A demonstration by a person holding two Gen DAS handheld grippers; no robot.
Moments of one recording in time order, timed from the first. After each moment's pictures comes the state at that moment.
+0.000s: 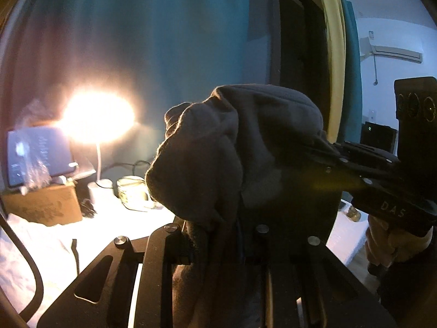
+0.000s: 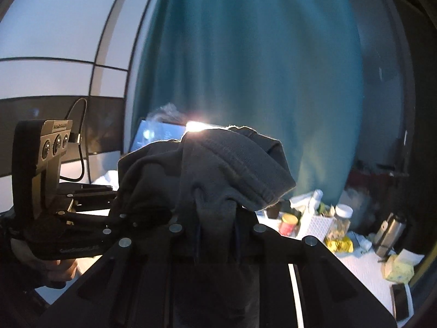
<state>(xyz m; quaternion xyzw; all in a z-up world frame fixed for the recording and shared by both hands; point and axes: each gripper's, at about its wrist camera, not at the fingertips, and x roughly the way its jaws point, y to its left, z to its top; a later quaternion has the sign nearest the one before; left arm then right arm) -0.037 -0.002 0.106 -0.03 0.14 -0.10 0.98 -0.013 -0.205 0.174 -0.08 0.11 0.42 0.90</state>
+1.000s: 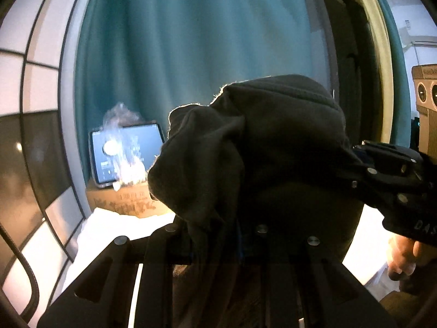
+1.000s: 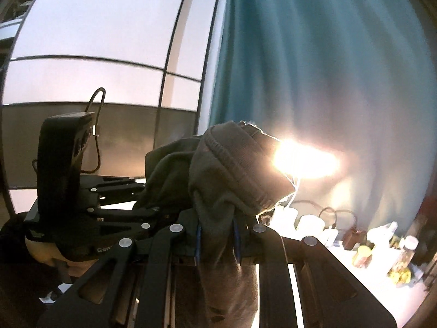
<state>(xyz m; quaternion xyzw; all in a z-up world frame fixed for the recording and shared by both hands) -0.085 0.106 0.094 0.00 0.15 0.05 0.99 -0.071 -0.086 0.192 -0.07 0.09 0.55 0.83</state>
